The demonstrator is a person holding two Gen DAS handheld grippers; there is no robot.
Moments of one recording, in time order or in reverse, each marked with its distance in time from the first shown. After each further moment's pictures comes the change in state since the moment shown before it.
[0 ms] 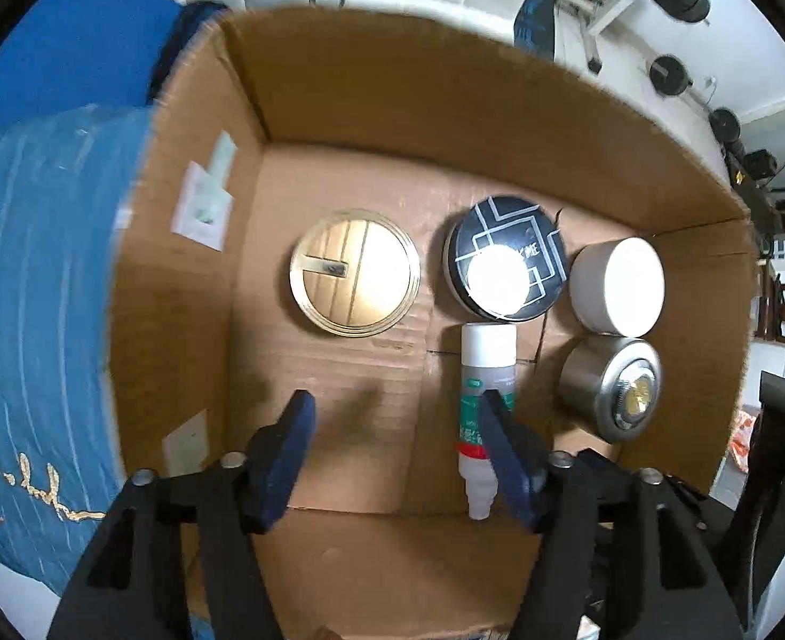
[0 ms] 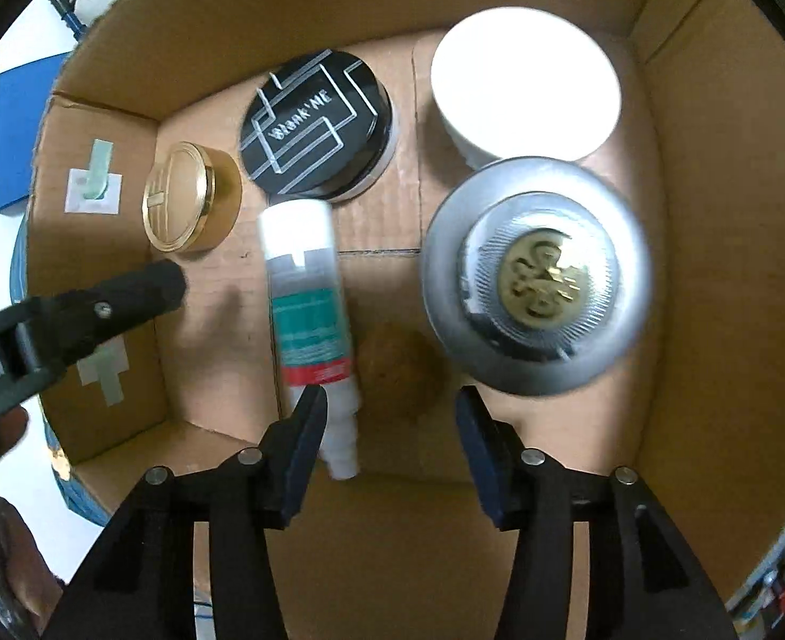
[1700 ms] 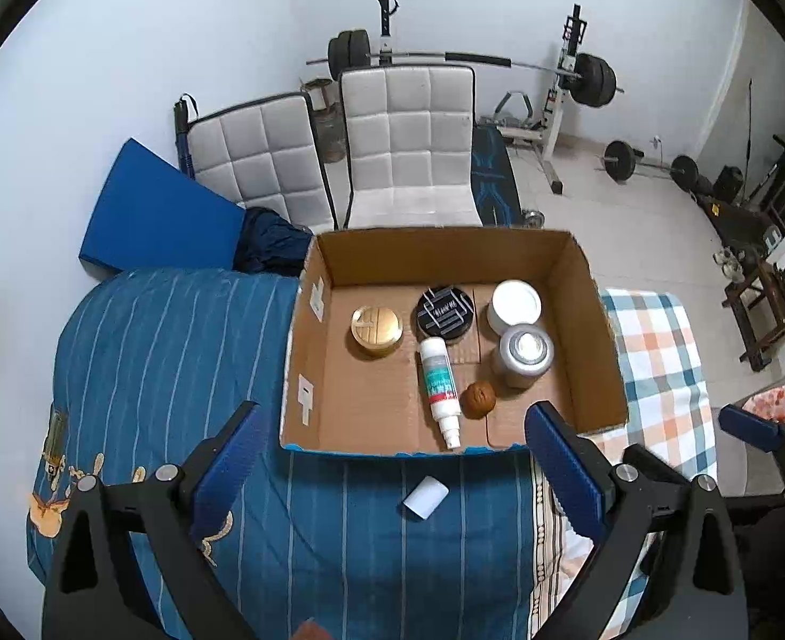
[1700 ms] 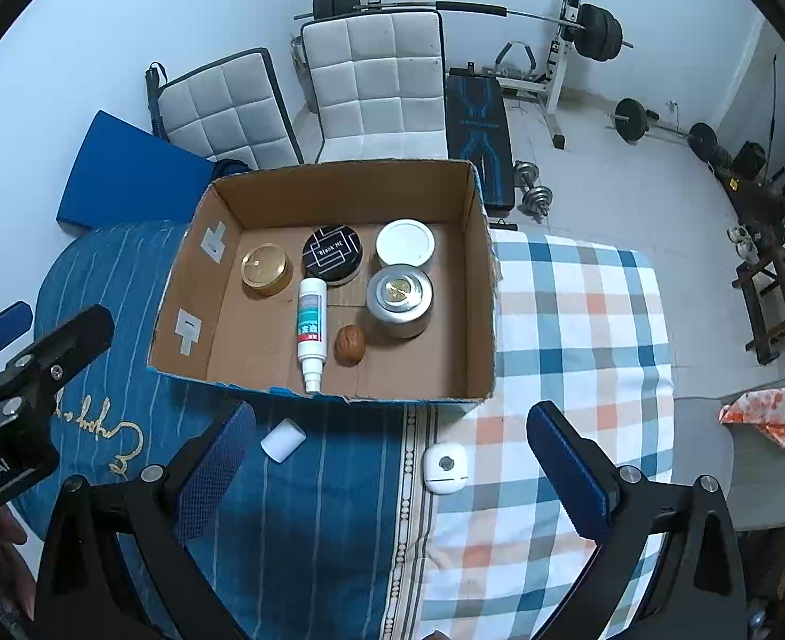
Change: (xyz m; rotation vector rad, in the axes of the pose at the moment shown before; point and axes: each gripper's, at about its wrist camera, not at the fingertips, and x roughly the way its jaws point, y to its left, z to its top) left arm -0.183 -0.048 -0.175 0.173 -0.586 0.161; right arm -0.216 0.023 -0.169 -0.084 -0.520 -0.176
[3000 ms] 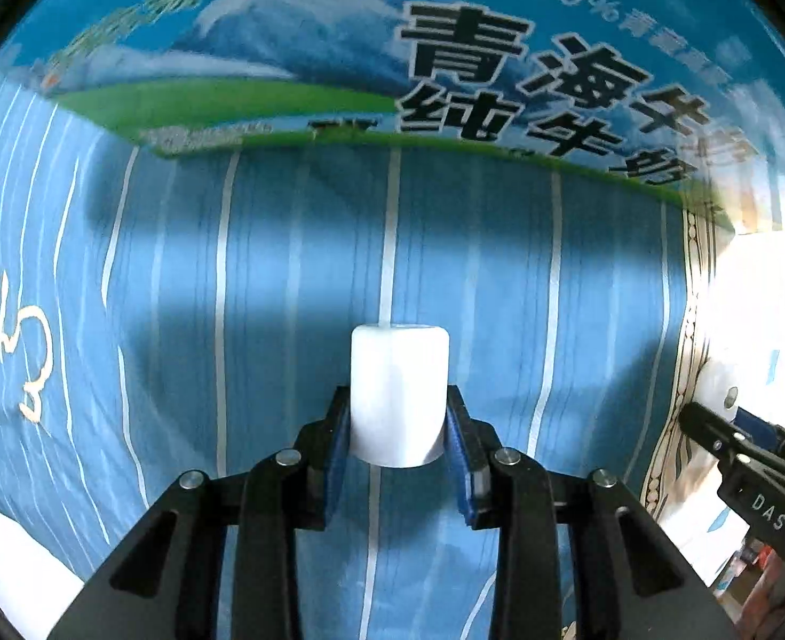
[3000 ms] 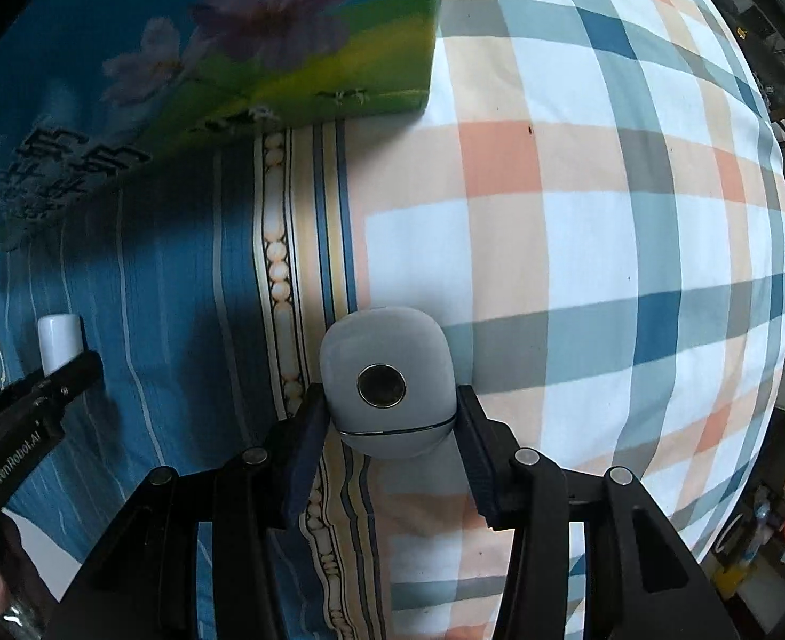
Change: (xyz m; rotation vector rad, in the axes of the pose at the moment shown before) left arm 0.221 -0.016 -0.168 -0.073 0.605 -0.031; right arm 0.218 -0.044 -0.138 0.130 0.515 -0.046
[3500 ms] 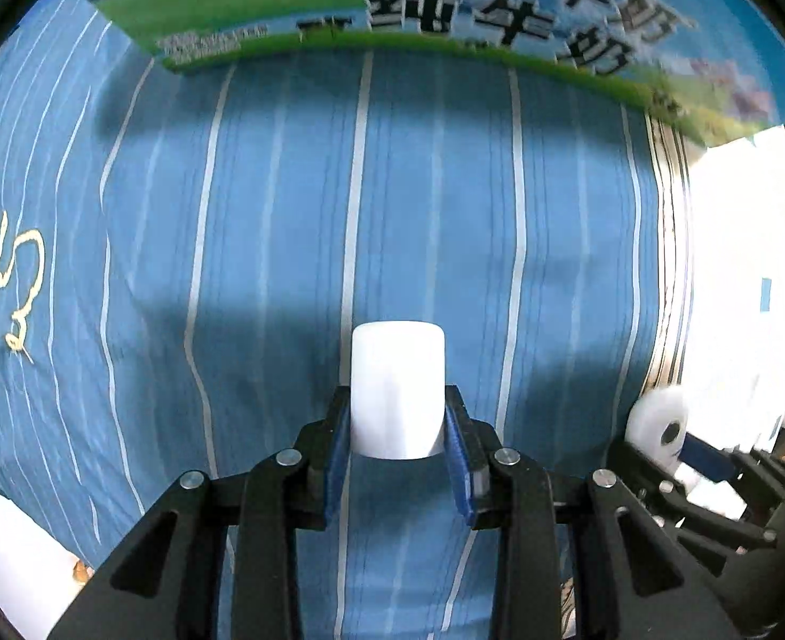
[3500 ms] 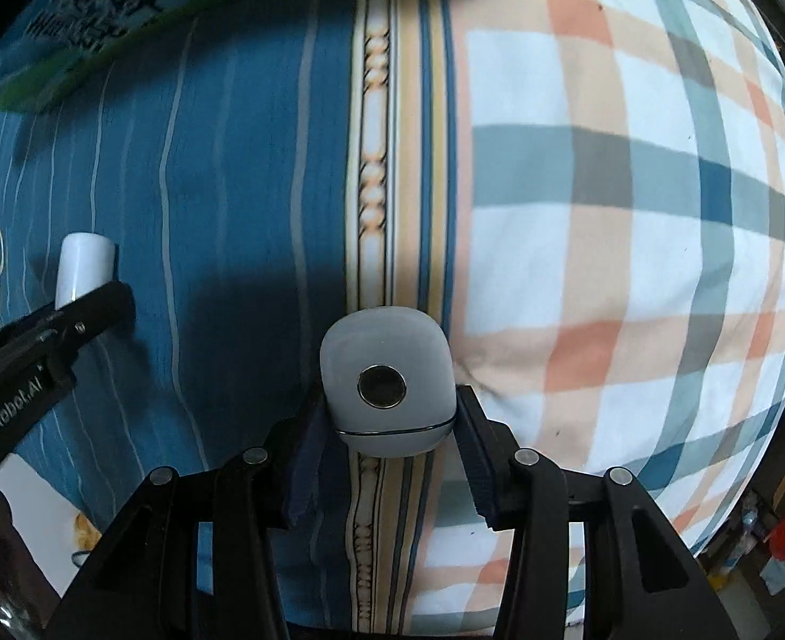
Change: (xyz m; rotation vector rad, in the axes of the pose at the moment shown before) left arm -0.003 -0.016 -0.096 0.001 0.022 -0.019; right arm 0.019 0.040 -0.077 -0.093 0.094 0.013
